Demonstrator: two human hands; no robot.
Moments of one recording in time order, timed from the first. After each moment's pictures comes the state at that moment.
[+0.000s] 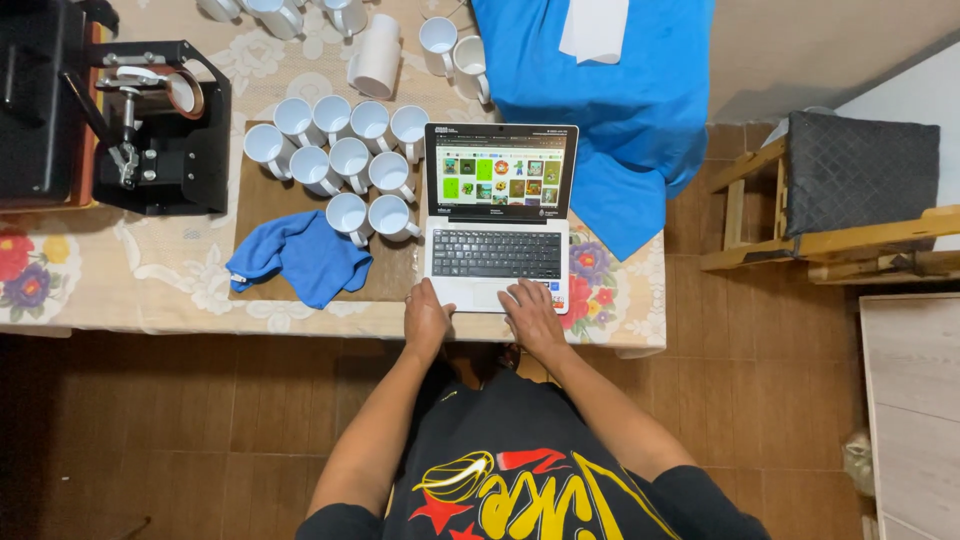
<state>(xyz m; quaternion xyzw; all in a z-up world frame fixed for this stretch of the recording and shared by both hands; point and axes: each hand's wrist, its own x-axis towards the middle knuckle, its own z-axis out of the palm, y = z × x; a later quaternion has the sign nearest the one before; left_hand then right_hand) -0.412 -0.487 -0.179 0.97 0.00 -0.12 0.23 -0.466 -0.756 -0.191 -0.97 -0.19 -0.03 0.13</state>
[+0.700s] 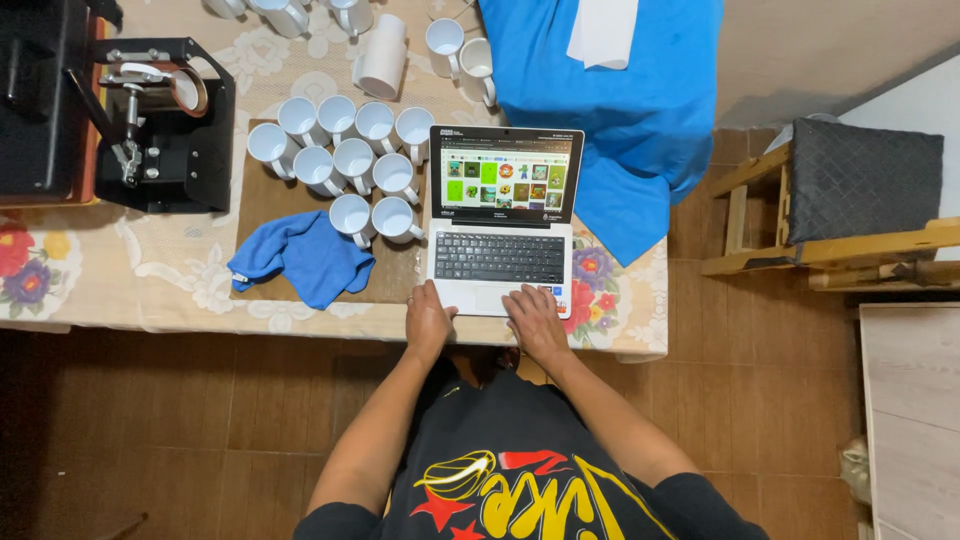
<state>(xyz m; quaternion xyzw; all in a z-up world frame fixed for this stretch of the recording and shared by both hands) -0.409 -0.488 -0.177 0.97 0.00 -0.12 0.23 -0.472 -0.756 -0.183 -0.97 -0.19 -0.05 0.12</state>
